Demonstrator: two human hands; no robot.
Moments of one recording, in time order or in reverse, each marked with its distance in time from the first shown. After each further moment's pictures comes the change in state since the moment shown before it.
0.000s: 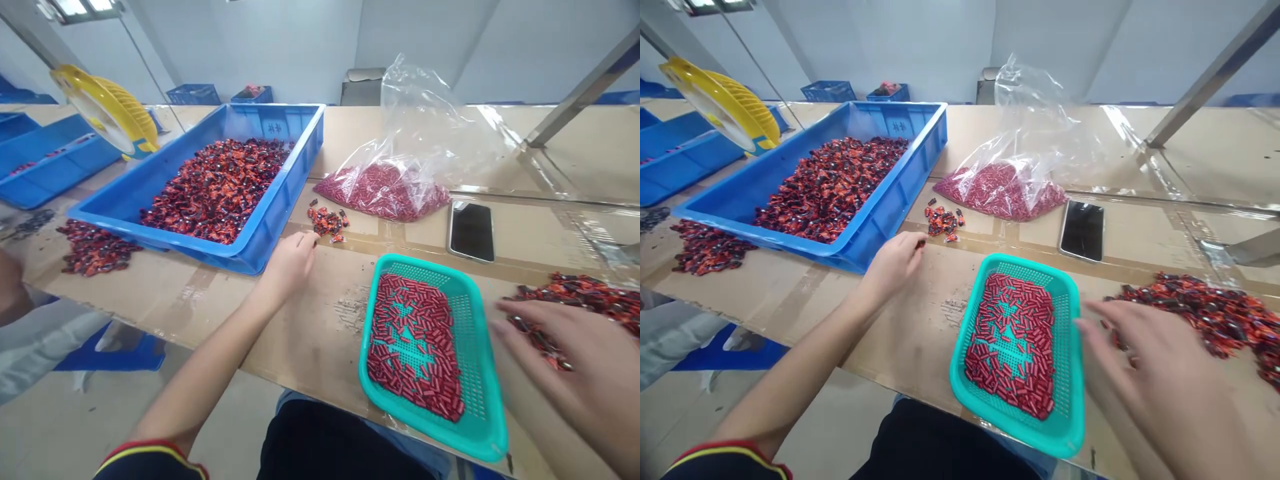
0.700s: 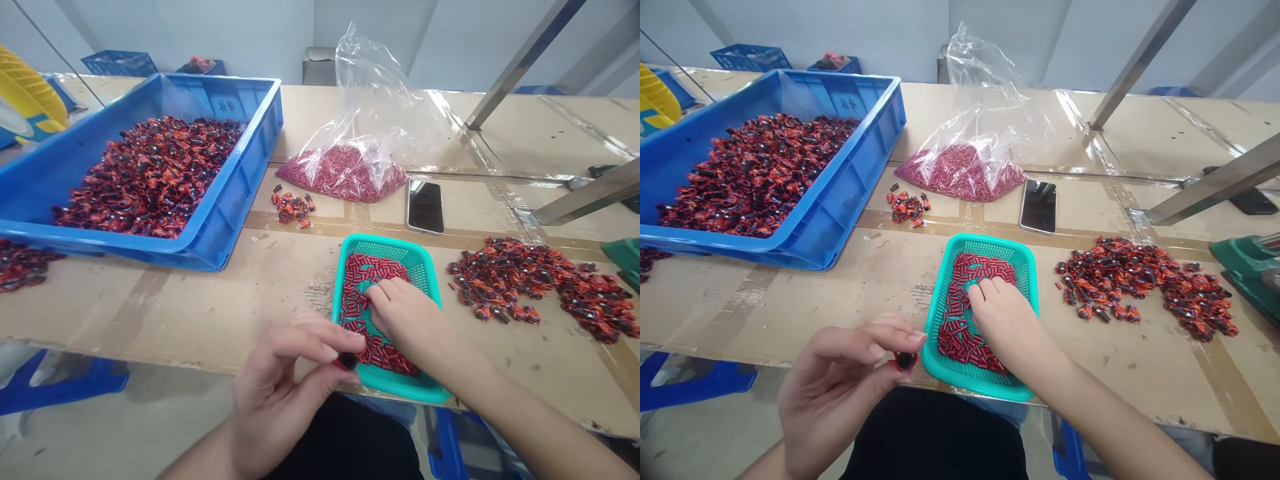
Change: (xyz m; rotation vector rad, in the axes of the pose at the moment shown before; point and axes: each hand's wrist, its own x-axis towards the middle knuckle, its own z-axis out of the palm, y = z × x) left_hand -0.108 0.119 -0.015 -1.177 0.109 0.150; right_hand 0.021 -0.034 0.081 -0.662 -0.340 -0.152
